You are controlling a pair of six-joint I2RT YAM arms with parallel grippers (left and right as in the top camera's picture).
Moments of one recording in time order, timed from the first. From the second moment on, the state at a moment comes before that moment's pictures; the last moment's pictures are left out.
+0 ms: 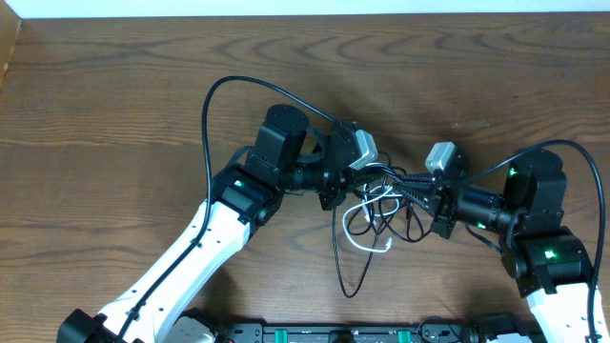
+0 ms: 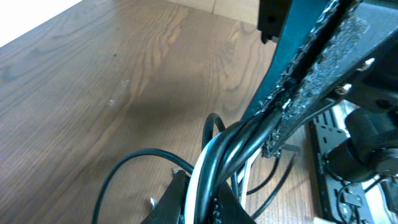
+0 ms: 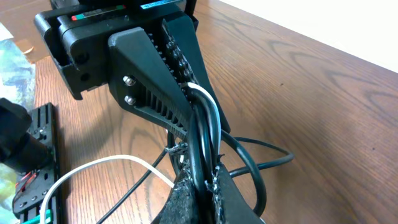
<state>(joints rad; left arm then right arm) -0.56 1.35 0.99 -0.19 0.79 0.25 0.13 0.89 0.74 -0.43 -0.91 -0.33</state>
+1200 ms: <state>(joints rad) -0.55 1.35 0.98 -0.08 0.23 -0.17 0.13 0.89 0.75 -0.40 -0.31 0.08</state>
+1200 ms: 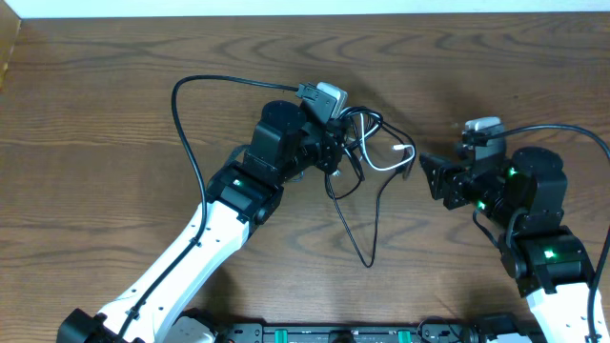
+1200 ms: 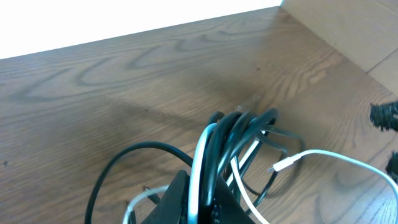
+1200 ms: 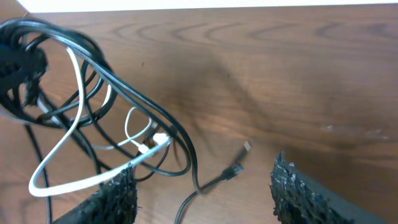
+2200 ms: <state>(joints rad) -0.55 1.35 0.98 -0.11 0.75 0.18 0.13 1.01 0.75 -0.35 -0.77 -0.30</state>
